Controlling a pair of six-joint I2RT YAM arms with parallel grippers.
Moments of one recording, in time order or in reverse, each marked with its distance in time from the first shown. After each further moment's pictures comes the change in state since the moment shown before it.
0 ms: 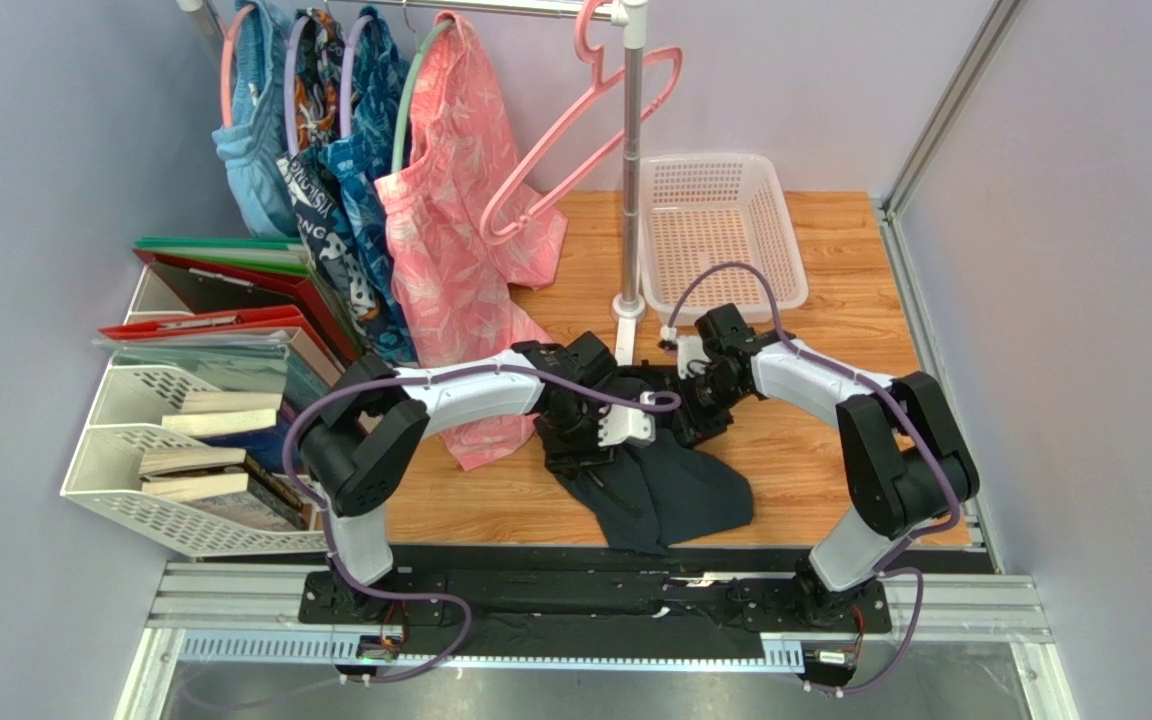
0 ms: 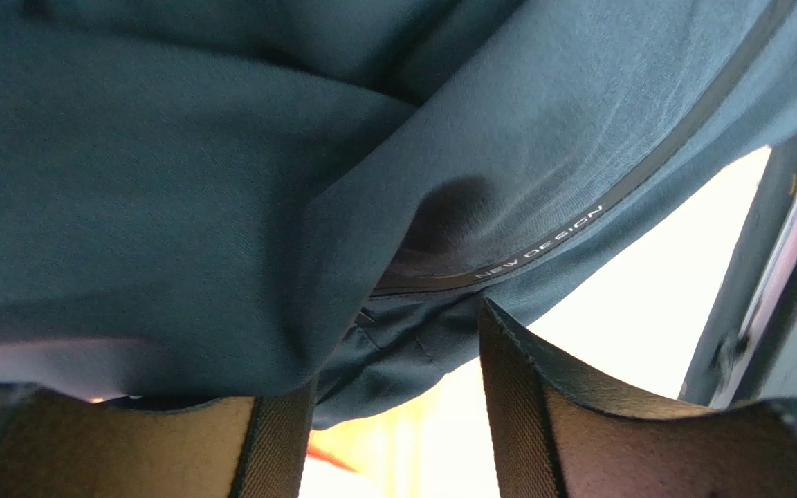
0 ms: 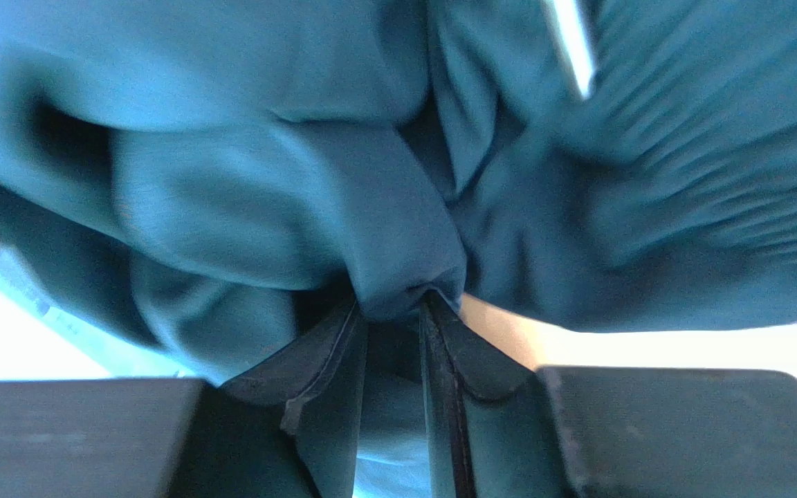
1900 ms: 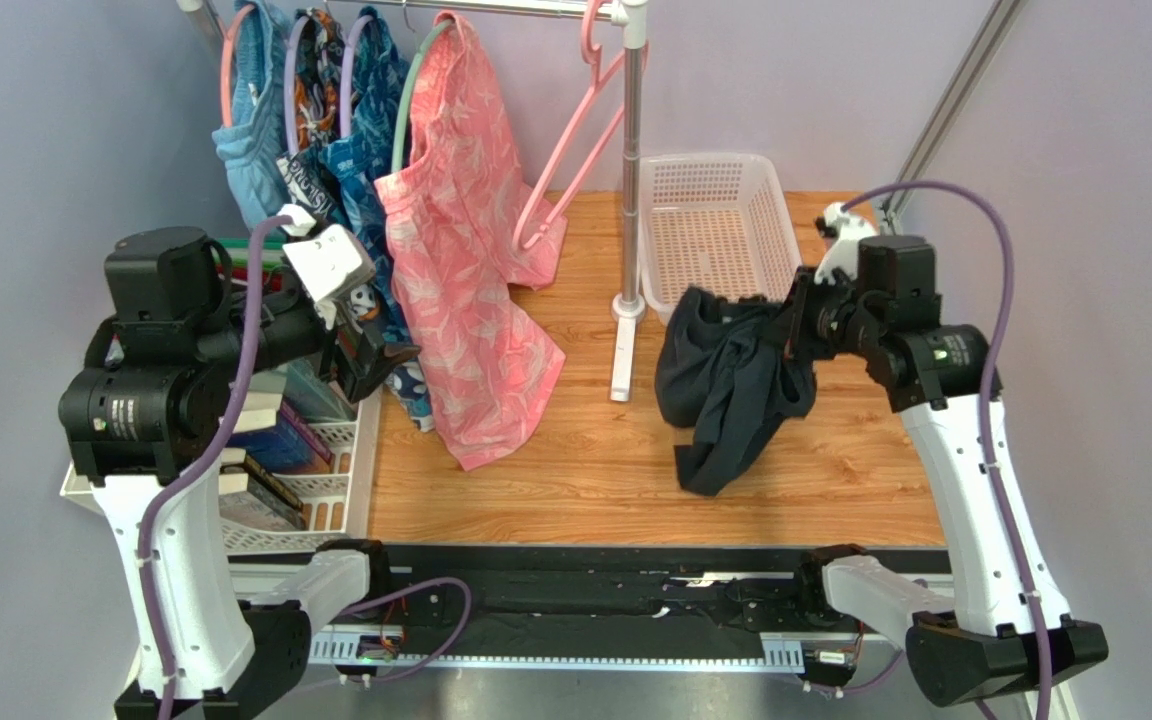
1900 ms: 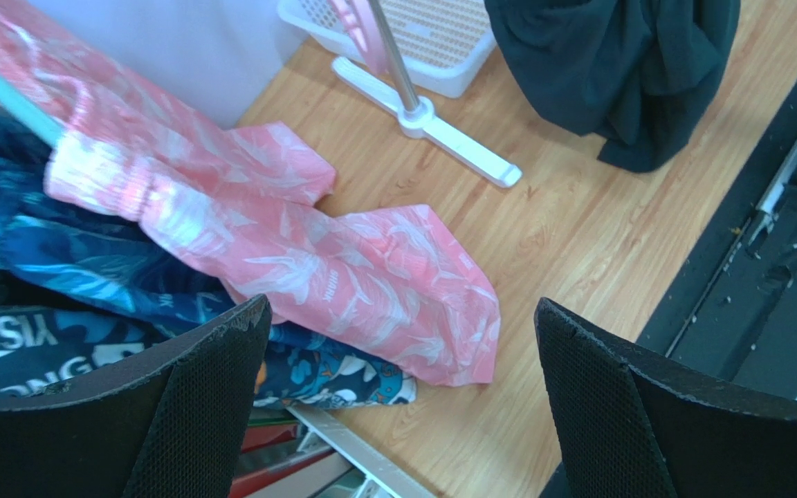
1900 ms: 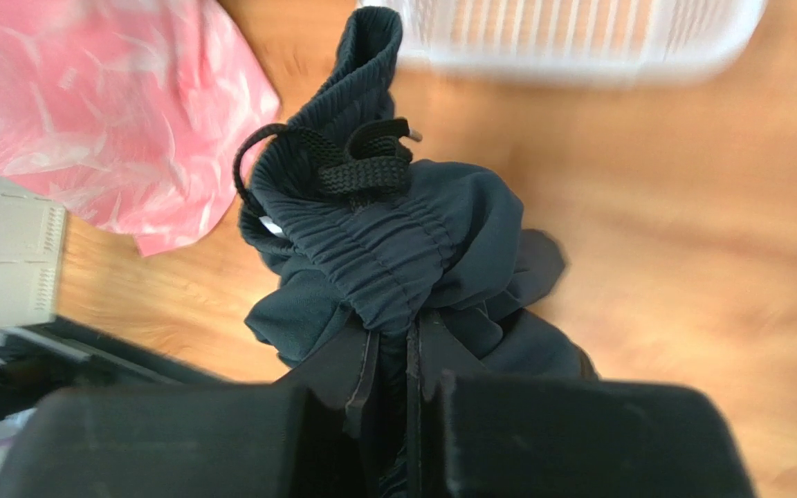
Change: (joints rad) left arm 0.878 -0.764 0.728 -0.645 0.479 -0.054; right arm -0.237 -0.551 0.465 -0.348 0.174 0.121
